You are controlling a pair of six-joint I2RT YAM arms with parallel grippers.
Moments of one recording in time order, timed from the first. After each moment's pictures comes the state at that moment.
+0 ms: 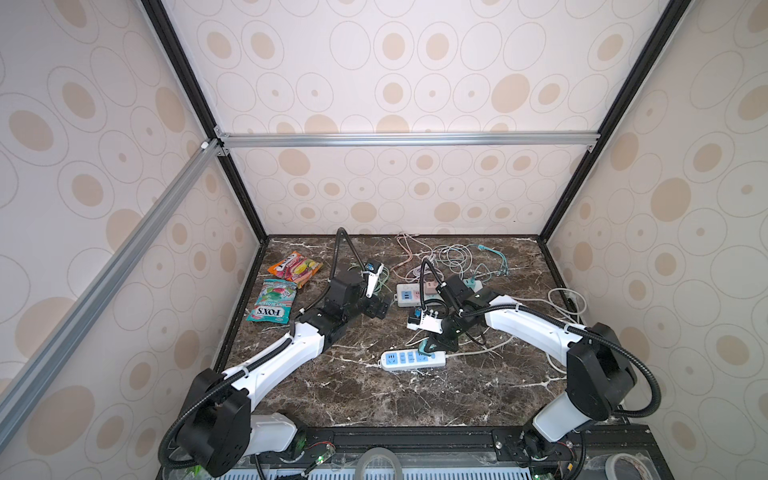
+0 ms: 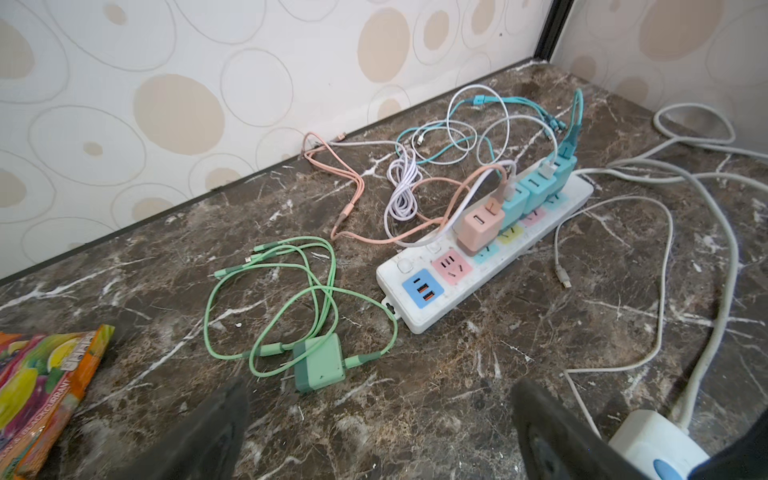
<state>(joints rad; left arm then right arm) -0.53 1.26 0.82 -0.01 -0.05 0.04 0.63 1.62 1.15 -0.82 -0.44 -0.72</state>
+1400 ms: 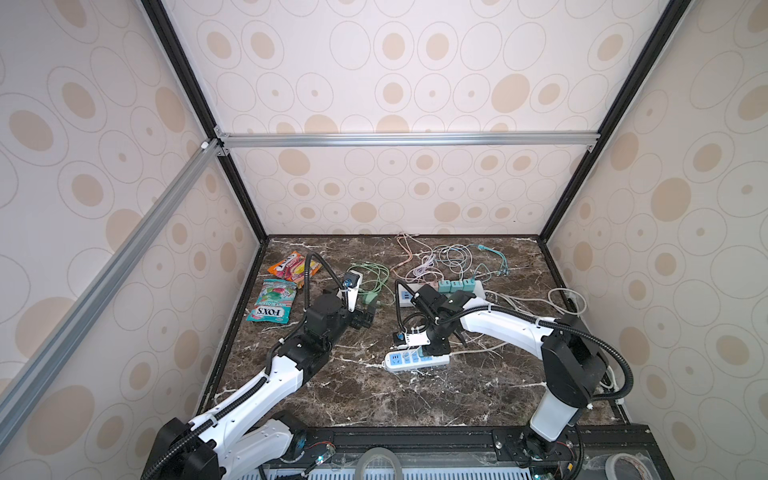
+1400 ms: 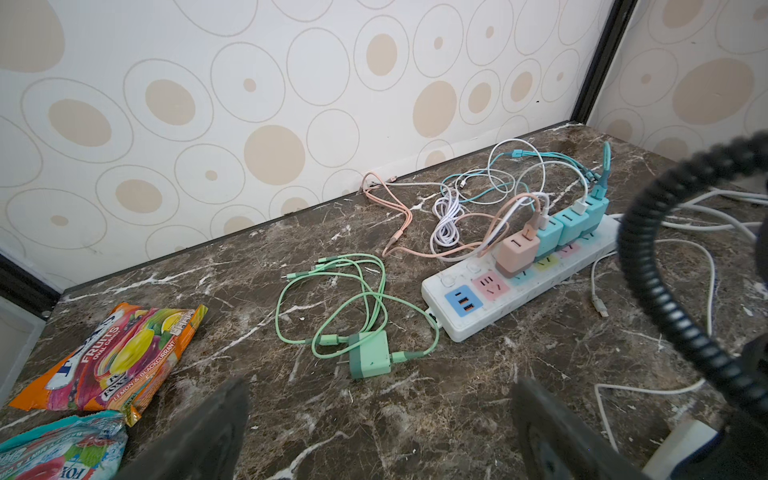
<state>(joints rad) -0.53 1.02 0.61 0.11 -0.17 0.04 0.78 1.74 1.21 -0.84 -0.11 -0.92</state>
